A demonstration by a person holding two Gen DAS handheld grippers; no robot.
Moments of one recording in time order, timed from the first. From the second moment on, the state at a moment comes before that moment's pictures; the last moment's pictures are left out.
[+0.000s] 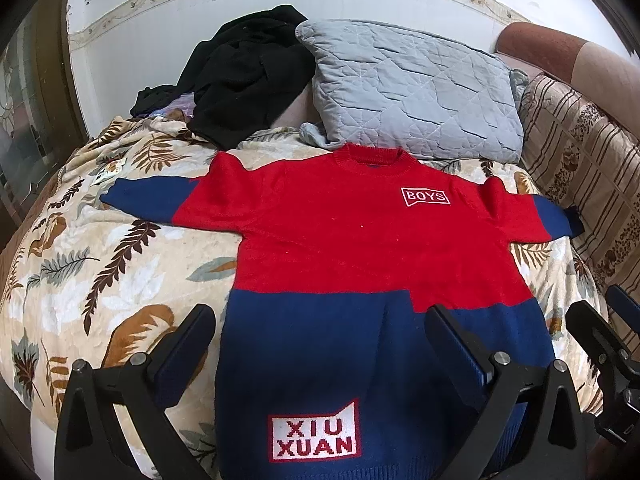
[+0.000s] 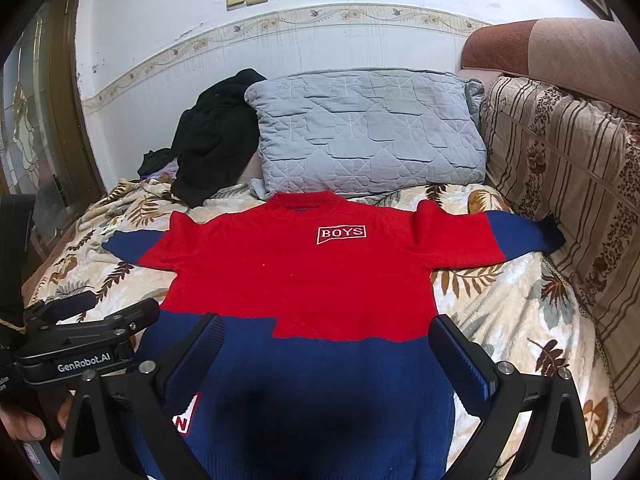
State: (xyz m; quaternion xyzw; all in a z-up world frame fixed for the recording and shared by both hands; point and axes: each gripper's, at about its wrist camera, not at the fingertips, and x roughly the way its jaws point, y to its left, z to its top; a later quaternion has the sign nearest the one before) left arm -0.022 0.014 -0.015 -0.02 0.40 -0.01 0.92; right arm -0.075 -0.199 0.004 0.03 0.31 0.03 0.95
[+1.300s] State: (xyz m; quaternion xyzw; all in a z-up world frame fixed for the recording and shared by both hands) left arm 0.049 0.267 -0.139 -0.14 0.43 0.27 0.85; right arm 0.118 -0.597 -0.140 0.48 0.31 -0.18 0.80
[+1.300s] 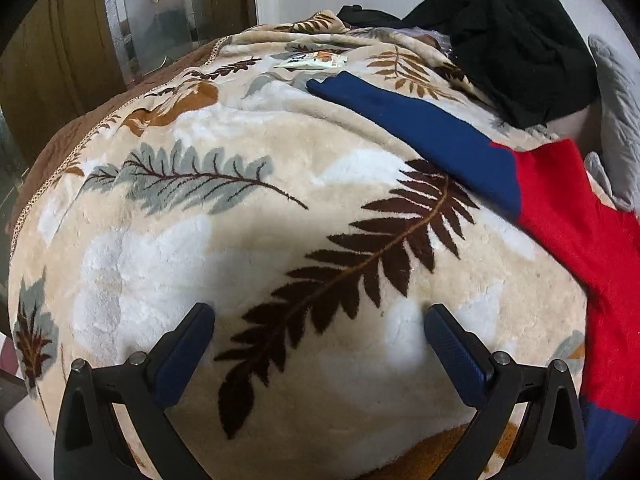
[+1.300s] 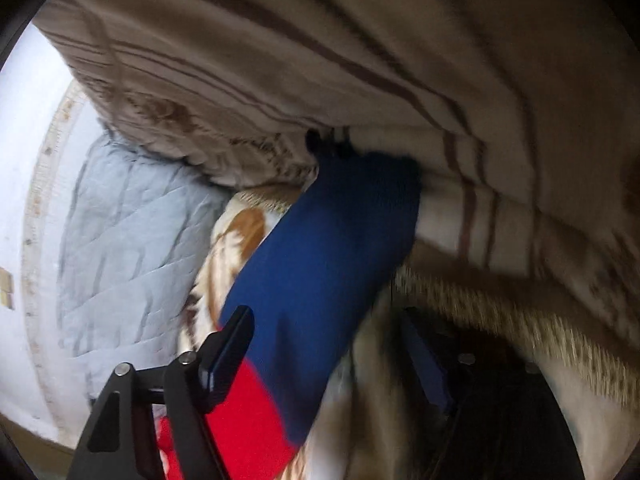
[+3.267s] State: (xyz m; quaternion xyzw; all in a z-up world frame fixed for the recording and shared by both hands) left arm 0.050 0.262 -0.142 -0.12 0.43 0.28 0.85; right arm 0.168 -0.317 0.032 0.17 0.25 0.04 0.95
